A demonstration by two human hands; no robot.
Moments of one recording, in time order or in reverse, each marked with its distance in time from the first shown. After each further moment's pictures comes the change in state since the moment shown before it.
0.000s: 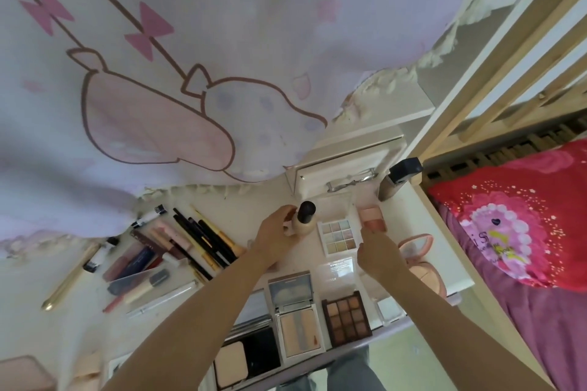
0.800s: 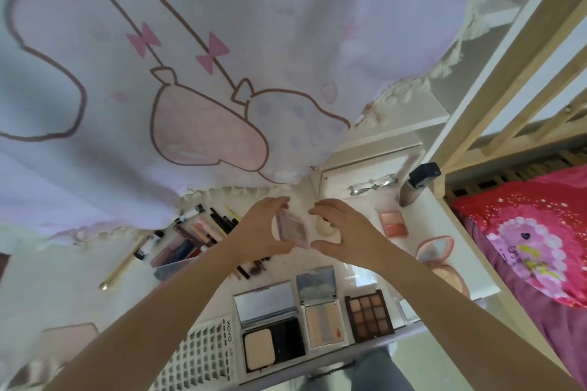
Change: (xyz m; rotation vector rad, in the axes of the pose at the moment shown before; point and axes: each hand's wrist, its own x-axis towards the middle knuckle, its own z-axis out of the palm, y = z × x) left_hand -0.069 0.029 -0.092 0.351 -0.024 0.209; right_hand -0.058 -0.073 -0.042 0.276 0.165 -0.863
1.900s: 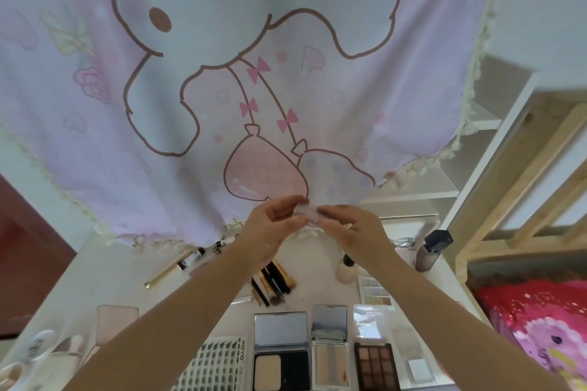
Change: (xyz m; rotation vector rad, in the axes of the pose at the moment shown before) left_hand -0.079 0.073 -0.063 -1.079 0.348 0.085; right_hand -0.007 -0.115 -0.052 0.353 0.301 -0.083
